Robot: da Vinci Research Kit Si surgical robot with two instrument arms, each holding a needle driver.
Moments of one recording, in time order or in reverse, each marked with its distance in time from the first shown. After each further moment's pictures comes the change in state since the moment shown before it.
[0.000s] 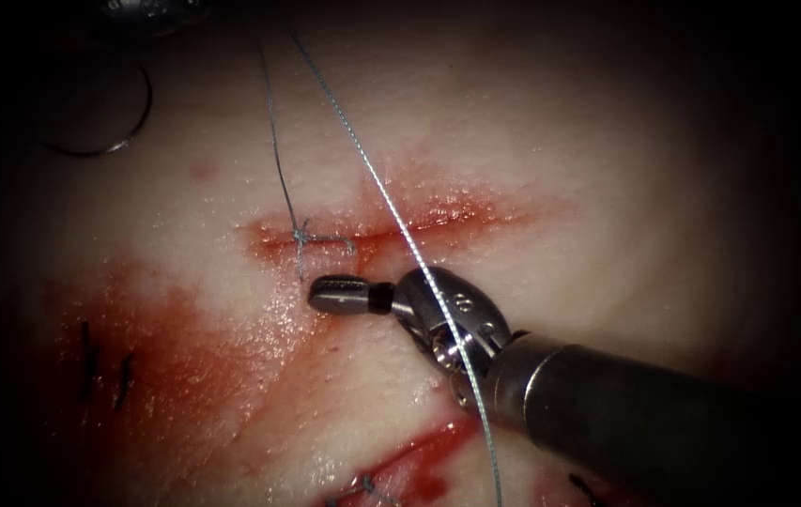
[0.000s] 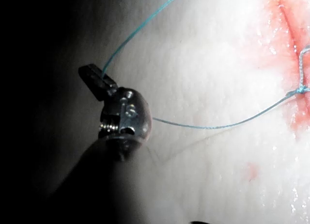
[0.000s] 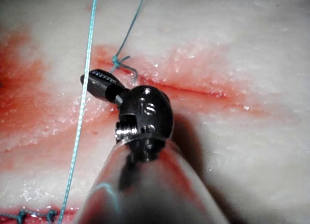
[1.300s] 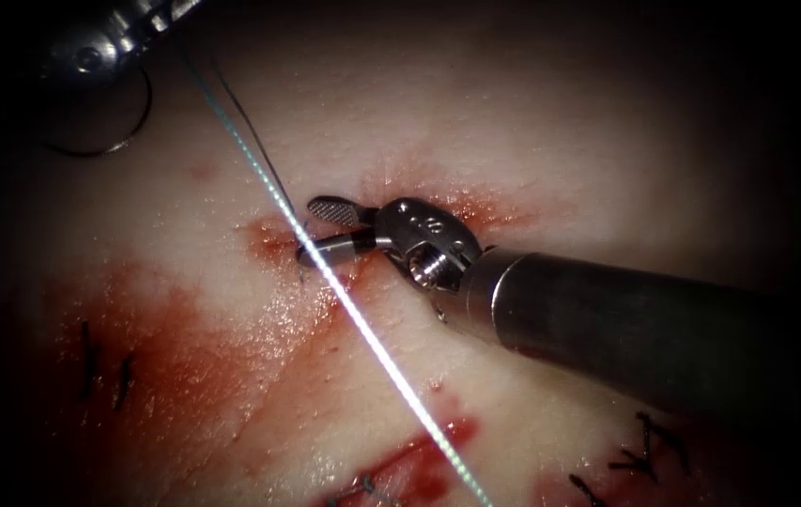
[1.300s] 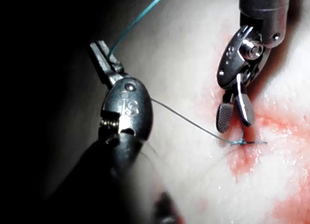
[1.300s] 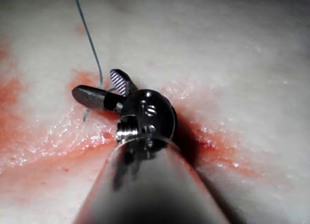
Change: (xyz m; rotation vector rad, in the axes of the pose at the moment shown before) right arm 0.001 0.007 0.006 -0.226 -0.004 -0.193; left arm 0.018 -0.001 -0.006 -0.119 0.131 -0.097
